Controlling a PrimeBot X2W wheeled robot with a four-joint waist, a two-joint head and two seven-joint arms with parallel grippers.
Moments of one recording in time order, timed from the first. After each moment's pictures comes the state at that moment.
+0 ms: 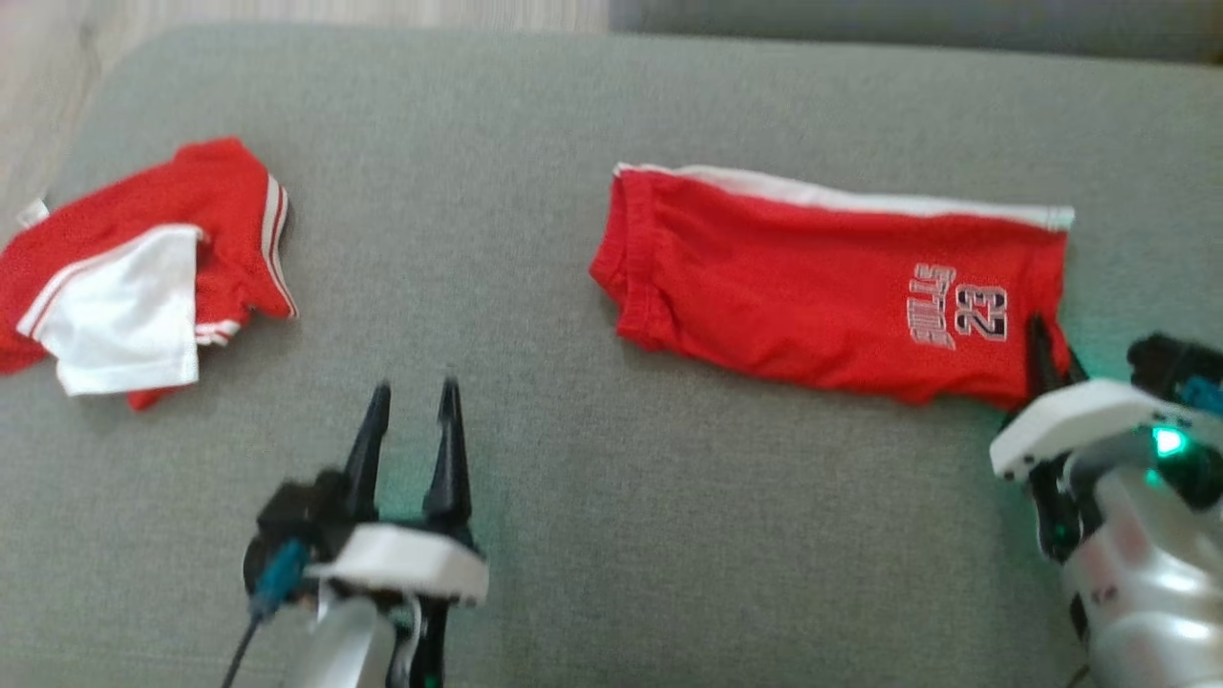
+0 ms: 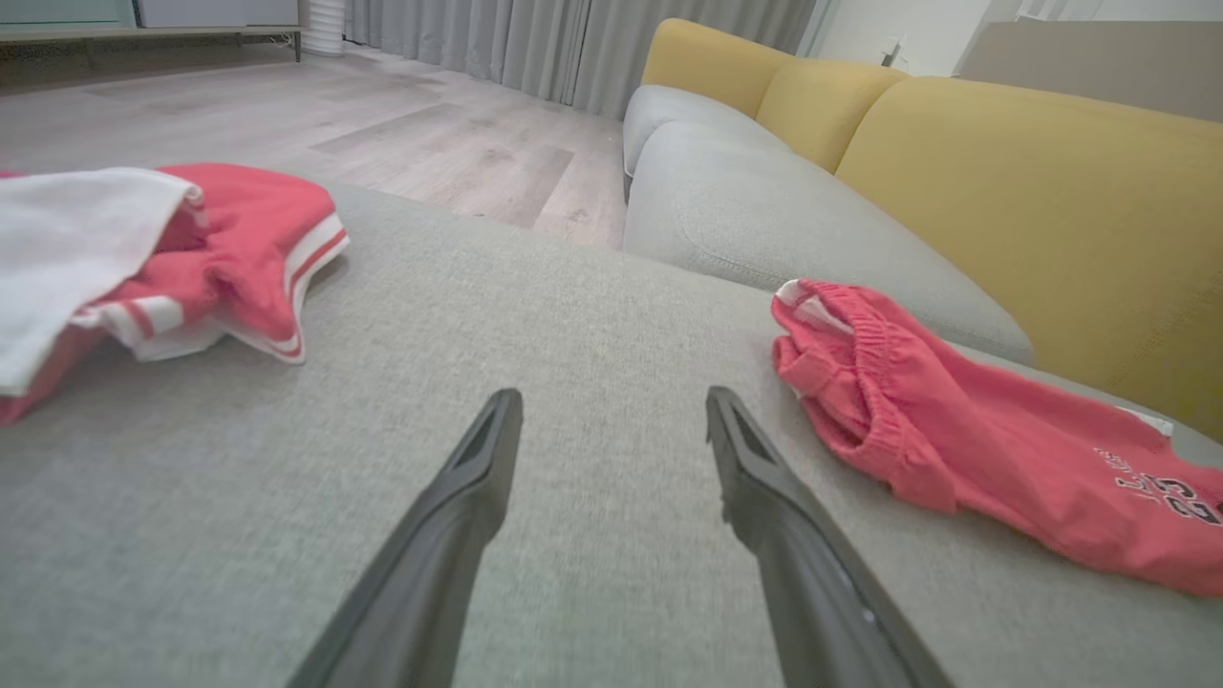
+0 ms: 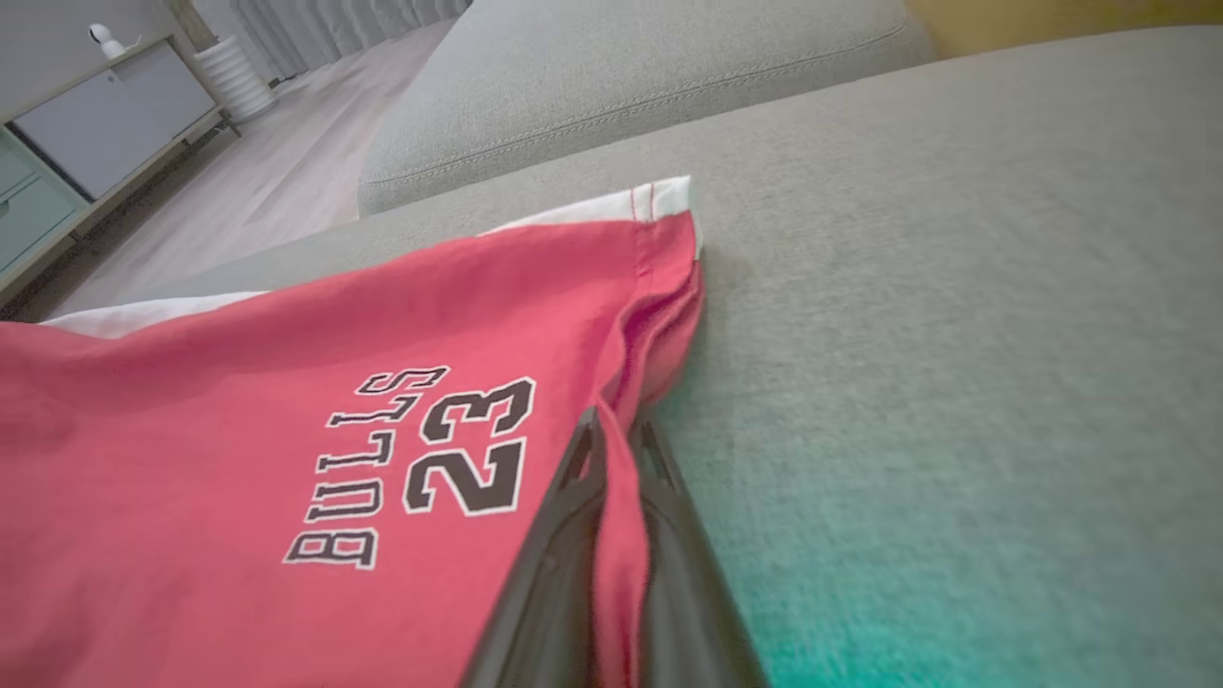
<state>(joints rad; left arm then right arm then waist) -0.22 0.04 -0.29 0.42 -0.42 -0.03 -0.26 -0.56 -0.20 0.09 1.04 0.44 0.13 -0.24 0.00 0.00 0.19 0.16</state>
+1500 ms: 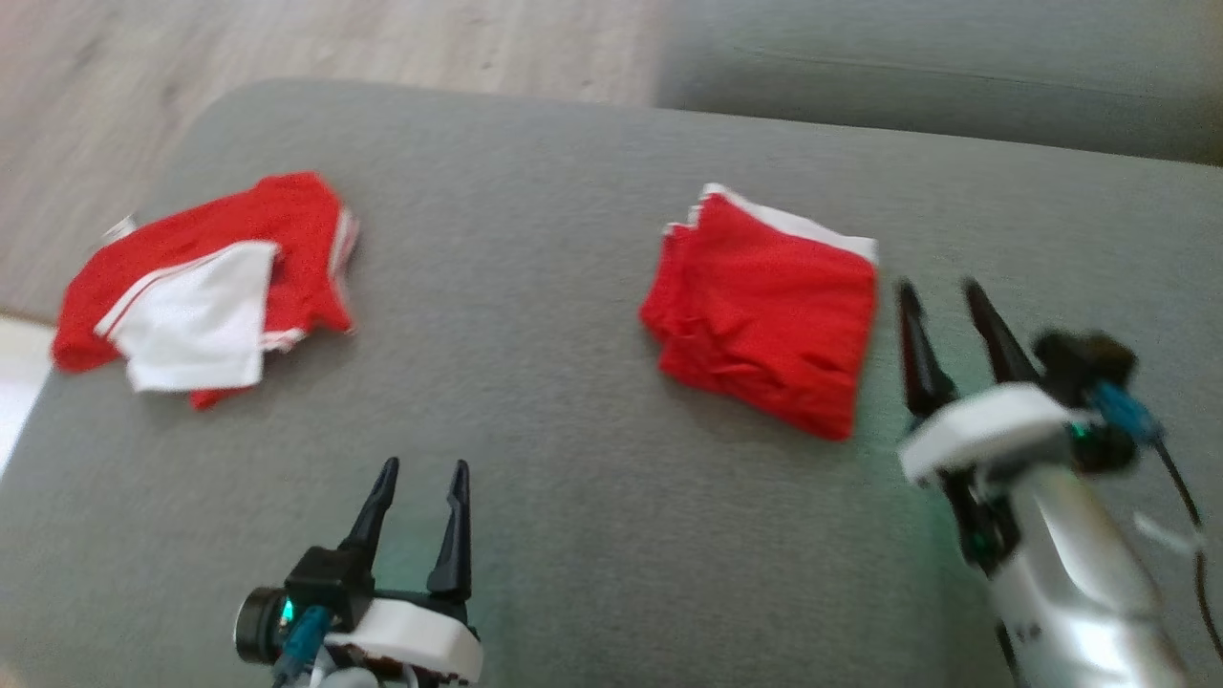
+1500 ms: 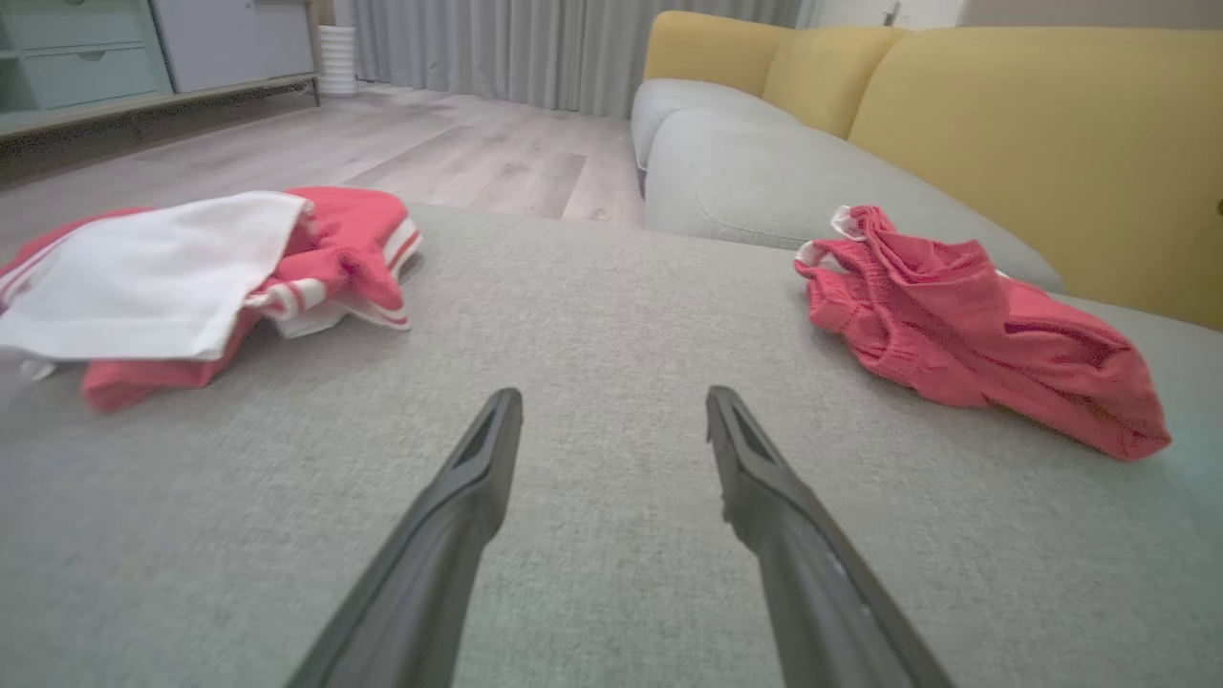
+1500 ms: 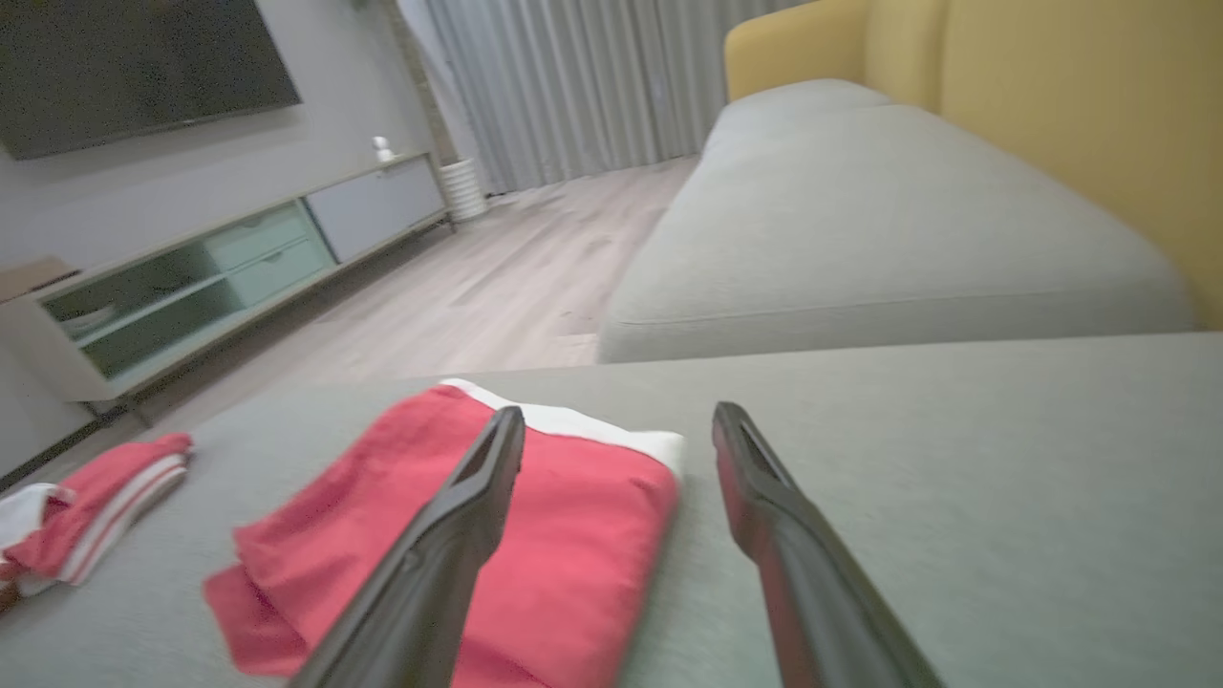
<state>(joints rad) -0.09 0.04 -0.25 0.44 -0.23 -0.05 -0.26 -0.42 -0.09 0.13 0.70 0.32 0.13 -0.25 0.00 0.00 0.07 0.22</state>
